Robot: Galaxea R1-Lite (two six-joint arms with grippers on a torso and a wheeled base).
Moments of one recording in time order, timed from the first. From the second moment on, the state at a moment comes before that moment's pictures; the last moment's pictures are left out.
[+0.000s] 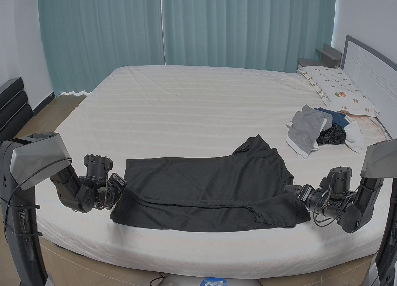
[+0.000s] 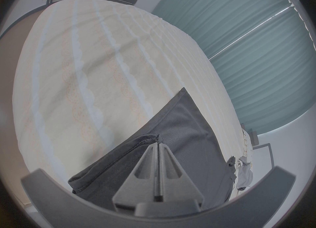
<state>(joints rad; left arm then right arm) -0.12 2.30 -0.84 -0.74 0.05 -1.05 0.14 2.21 -0.38 -1.28 0.12 0.70</state>
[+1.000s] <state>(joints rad) -0.11 2.32 -0.84 -0.74 0.05 -1.05 0.11 2.40 -0.57 -1.28 0.17 0.65</state>
